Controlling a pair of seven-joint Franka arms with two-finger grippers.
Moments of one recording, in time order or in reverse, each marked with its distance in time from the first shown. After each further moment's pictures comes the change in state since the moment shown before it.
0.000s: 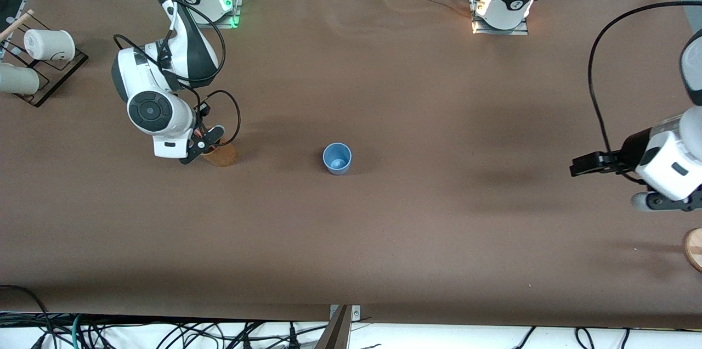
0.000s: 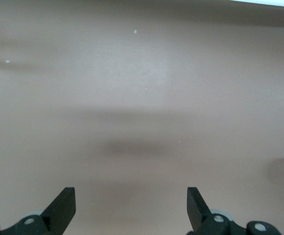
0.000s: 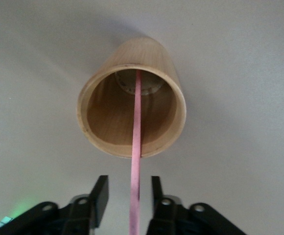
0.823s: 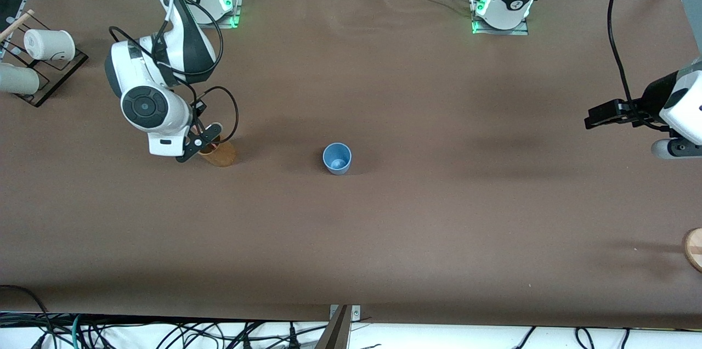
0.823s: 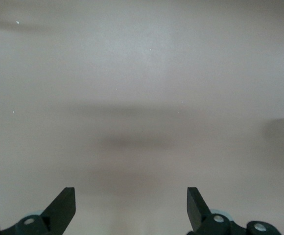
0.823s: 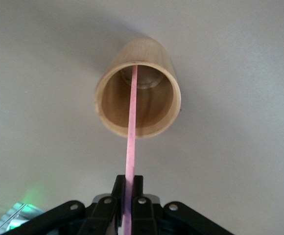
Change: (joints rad) left arm 0.001 -0.176 -0.009 -0.135 0.000 -0.127 0.002; right arm 0.021 -0.025 0.004 0.092 0.000 -0.131 0.000
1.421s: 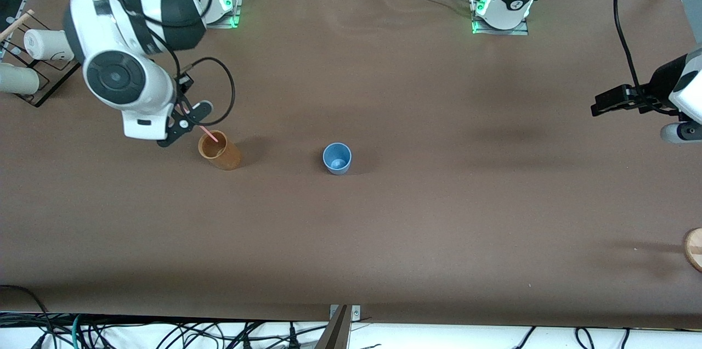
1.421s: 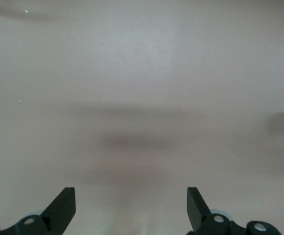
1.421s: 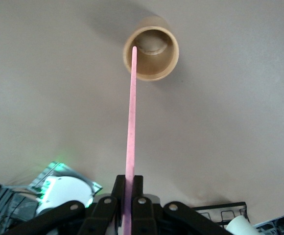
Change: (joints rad) left arm 0.001 -0.088 0.019 -0.095 0.000 0.005 0.006; right arm 0.048 -0.018 0.001 0.328 0.032 -0.398 0.000
